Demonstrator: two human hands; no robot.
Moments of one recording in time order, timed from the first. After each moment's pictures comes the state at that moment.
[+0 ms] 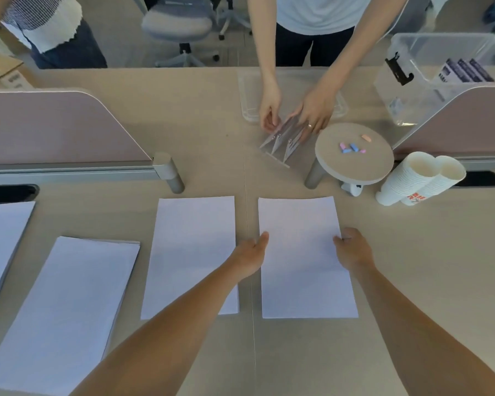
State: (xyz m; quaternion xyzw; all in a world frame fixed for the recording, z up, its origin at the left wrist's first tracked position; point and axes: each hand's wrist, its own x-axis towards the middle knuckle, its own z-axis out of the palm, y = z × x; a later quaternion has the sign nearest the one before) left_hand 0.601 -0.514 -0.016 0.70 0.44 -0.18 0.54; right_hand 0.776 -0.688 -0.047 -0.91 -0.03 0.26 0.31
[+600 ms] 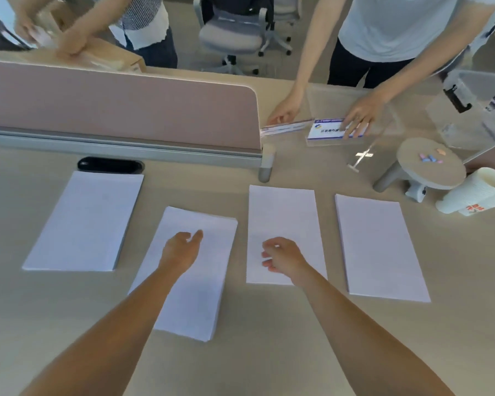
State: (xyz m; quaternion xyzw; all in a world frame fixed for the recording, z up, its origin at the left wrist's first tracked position) left_hand 0.283 -0.320 -0.006 0.65 0.61 -0.01 0.44; right_hand 0.466 -0.483 -0.011 -0.78 -0.09 0.48 0.40
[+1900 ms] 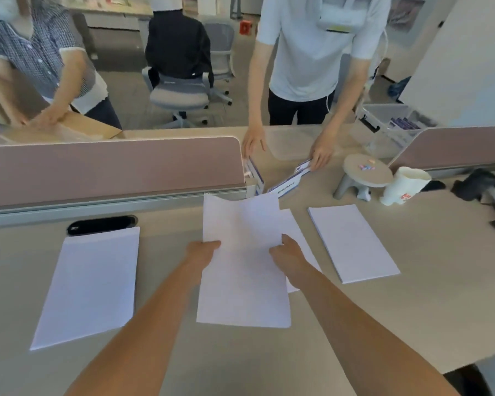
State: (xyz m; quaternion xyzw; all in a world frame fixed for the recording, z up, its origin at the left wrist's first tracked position) left_hand 0.288 -0.301 0.087 0.59 0.49 0.04 0.64; right_hand 0.398 -0.467 0.086 -0.81 -0.02 0.31 0.50
